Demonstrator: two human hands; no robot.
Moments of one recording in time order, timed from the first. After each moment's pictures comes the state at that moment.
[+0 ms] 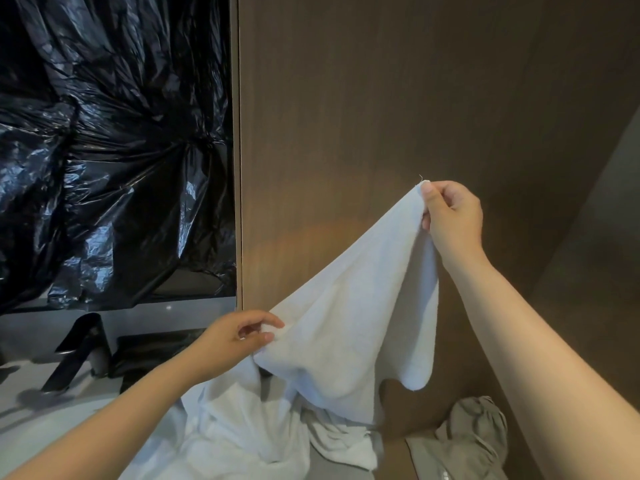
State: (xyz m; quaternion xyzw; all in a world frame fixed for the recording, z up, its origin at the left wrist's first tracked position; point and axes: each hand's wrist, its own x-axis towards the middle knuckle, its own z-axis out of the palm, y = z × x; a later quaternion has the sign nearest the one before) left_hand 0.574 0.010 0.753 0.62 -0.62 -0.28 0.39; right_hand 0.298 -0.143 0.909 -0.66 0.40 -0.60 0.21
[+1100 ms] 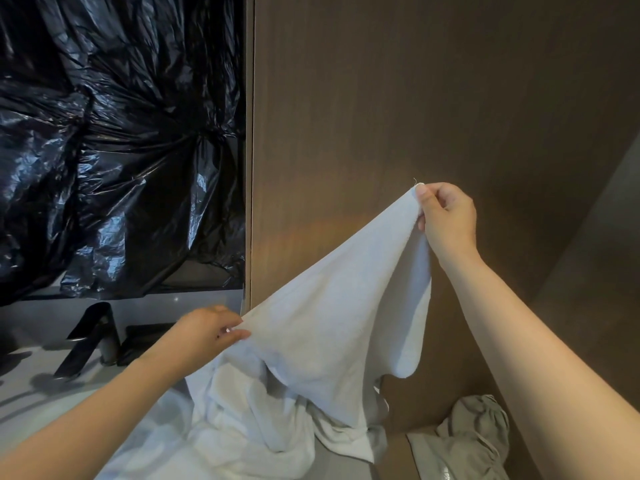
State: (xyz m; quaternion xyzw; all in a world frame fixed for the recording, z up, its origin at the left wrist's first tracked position) left_hand 0.618 0.019 0.737 0.72 -0.67 -0.03 0.18; right_hand 0.314 -0.149 0.898 -0.67 0.41 -0.58 0.20
